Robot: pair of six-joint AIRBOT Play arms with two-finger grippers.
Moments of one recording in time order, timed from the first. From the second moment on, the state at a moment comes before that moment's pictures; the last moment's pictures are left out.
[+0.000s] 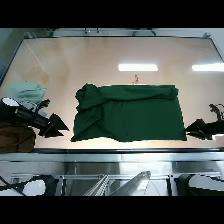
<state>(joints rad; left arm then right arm) 0.32 -1.44 0.81 0.92 -1.51 -1.22 -0.74 -1.47 0.77 -0.98 1.35 0.93</state>
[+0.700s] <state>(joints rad) 0.12 -1.42 0.76 0.93 -1.43 -1.15 -0.67 -1.54 0.72 -0.87 1.34 0.88</state>
